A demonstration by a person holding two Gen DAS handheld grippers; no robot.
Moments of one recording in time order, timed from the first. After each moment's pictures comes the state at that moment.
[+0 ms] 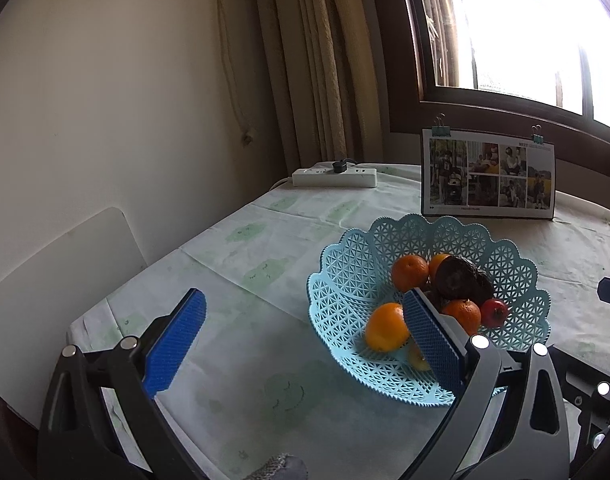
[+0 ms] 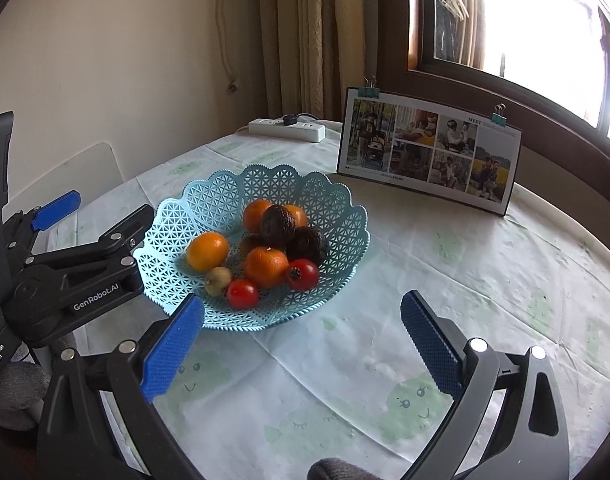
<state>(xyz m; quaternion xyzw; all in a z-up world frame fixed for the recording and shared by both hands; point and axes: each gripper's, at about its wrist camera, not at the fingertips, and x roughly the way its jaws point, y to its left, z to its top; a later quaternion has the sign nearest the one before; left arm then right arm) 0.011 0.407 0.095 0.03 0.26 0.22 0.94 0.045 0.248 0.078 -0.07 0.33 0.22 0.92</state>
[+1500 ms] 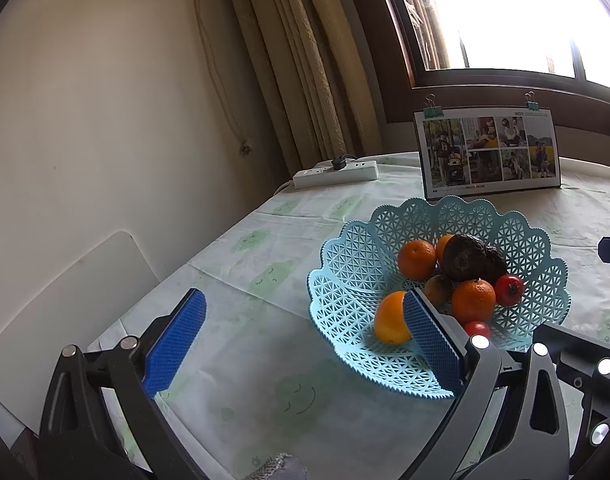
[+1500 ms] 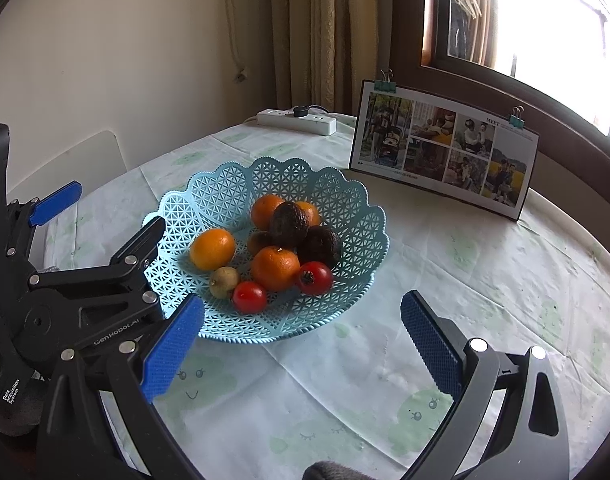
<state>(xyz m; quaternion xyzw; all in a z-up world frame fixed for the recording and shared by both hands) 0.018 0.394 0.084 0.09 0.26 0.22 0.93 0.055 0.261 0.072 -0.08 0.34 0.23 0.91</state>
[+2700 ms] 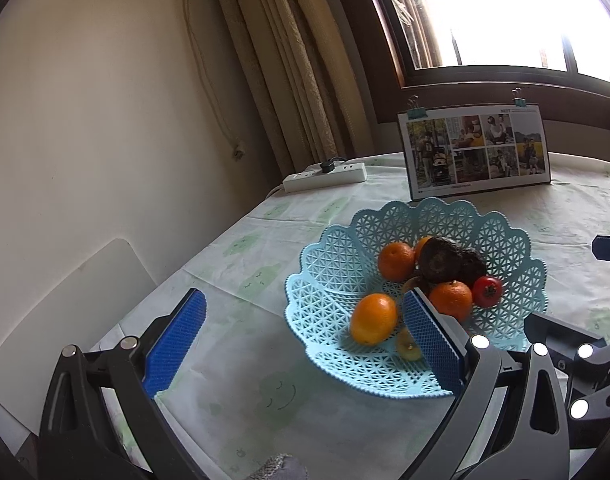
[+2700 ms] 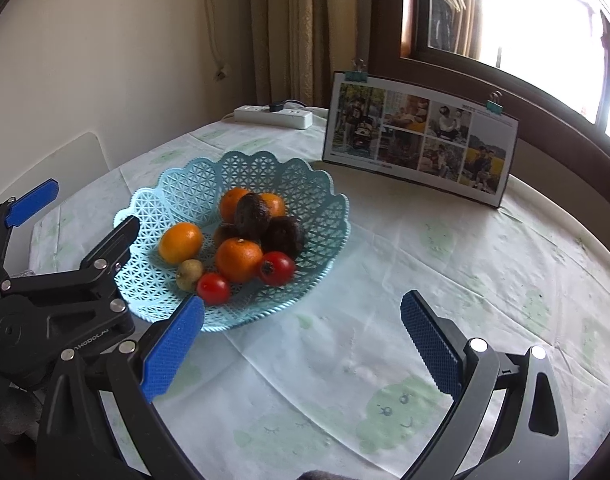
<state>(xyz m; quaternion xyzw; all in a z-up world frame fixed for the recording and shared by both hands) 0.017 0.371 0.091 0.11 0.26 0.21 0.93 0.065 0.236 0.067 -0.08 0.35 0.20 0.91</state>
